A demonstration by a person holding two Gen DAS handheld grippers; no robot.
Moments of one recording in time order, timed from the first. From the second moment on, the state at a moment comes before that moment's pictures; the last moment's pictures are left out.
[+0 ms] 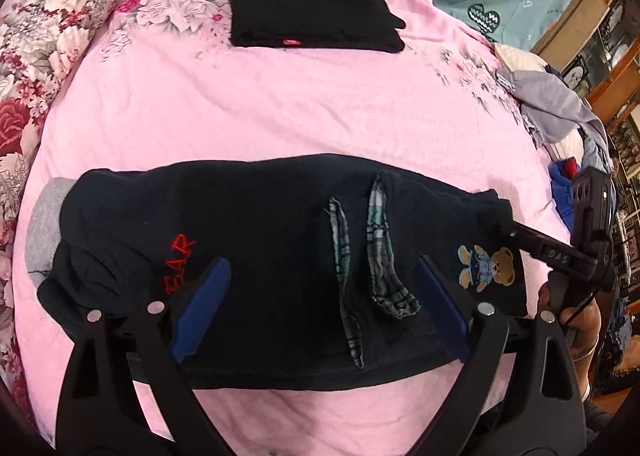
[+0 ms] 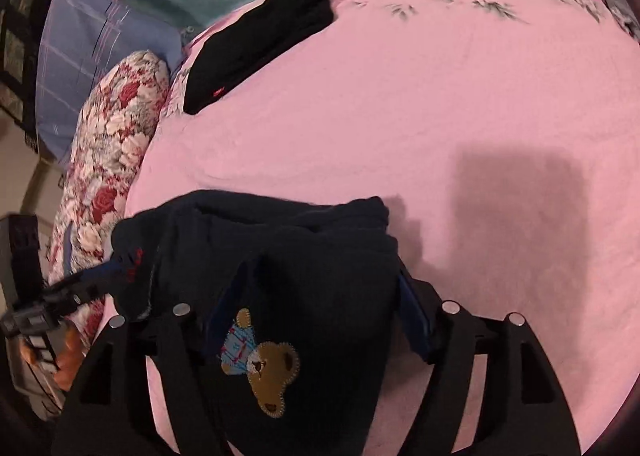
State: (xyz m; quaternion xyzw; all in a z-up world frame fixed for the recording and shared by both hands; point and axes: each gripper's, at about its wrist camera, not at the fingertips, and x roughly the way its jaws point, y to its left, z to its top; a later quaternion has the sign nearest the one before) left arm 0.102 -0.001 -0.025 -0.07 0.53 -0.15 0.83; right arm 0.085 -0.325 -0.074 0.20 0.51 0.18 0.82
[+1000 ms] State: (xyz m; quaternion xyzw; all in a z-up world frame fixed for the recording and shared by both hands) left arm 0.138 -0.105 -0.028 -0.09 0.57 -0.26 0.77; right arm 0.064 -0.362 -0.019 0.13 0.41 0.09 0.90
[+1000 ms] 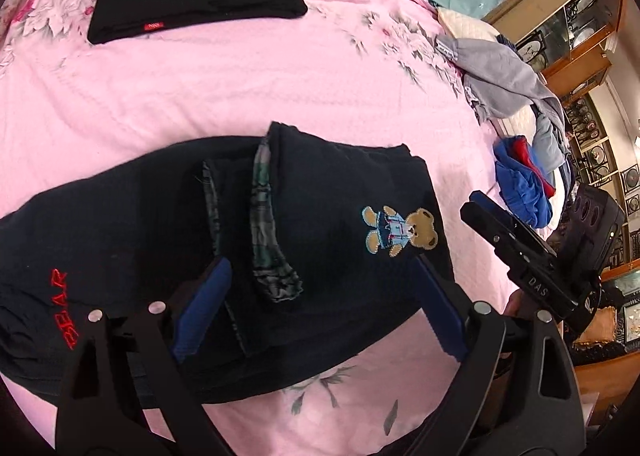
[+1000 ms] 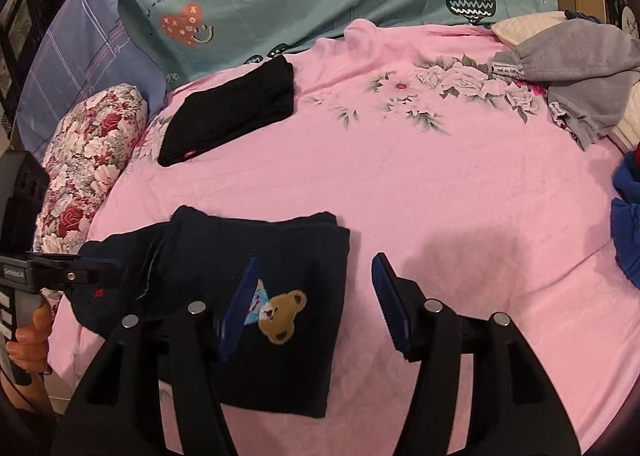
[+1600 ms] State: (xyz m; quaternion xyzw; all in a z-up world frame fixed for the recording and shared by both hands) left arm 0.154 -0.119 -0.063 -0.08 0.61 -0.22 0.76; right arm 0.054 -0.372 -0.038 0.16 0.43 0.12 0.88
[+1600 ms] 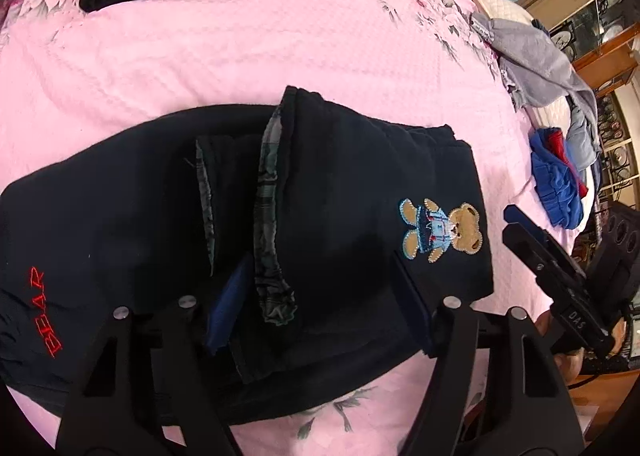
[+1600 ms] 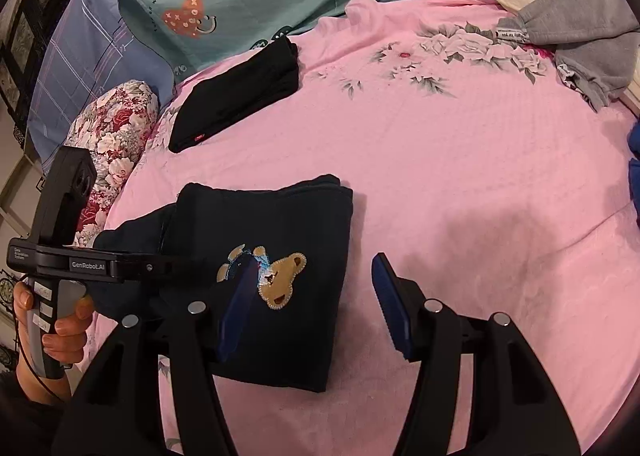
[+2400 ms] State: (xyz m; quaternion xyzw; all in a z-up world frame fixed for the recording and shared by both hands) left arm 0.131 -0.100 -0.060 -0.05 0.59 -0.18 0.78; right arm 0.059 -0.357 -0.039 0.16 0.44 0.13 0.88
